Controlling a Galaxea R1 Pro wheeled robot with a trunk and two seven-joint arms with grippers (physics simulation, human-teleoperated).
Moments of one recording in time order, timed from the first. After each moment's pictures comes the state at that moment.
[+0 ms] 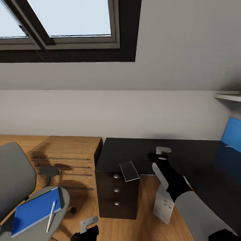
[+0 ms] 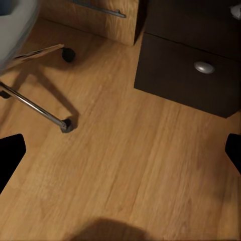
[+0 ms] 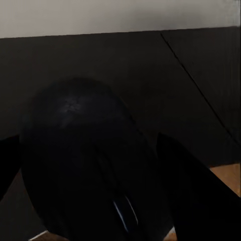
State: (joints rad) left arm -0.18 0.00 -0.56 -0.89 0.67 0.08 0.65; right arm -0.76 -0.01 0.28 -0.89 -0.36 0.44 -0.50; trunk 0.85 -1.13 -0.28
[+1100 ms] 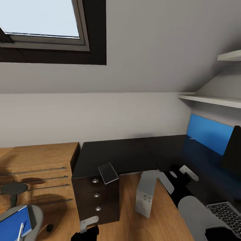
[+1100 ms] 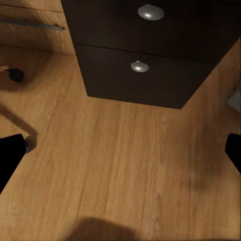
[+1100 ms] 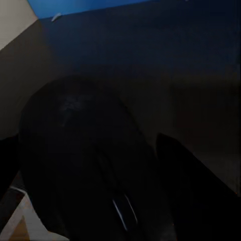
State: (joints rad) left arm -0.18 0.00 -0.57 -0.89 0.67 0.07 0.66; right arm -0.75 -0.01 0.11 -0.58 -0.59 -0.24 -0.92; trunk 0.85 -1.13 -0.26
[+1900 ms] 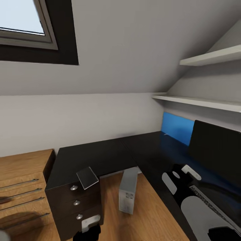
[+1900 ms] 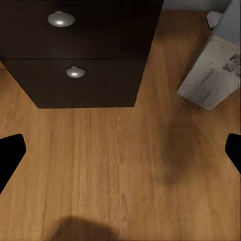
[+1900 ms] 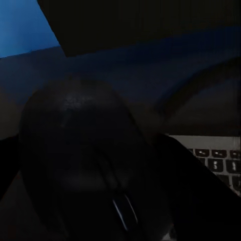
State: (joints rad) left arm -0.18 -0.01 -0.57 -0.89 0.67 0.05 0.66; right arm -0.75 -0.04 0.12 -0.57 -0.60 -0.25 -0.88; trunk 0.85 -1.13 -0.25
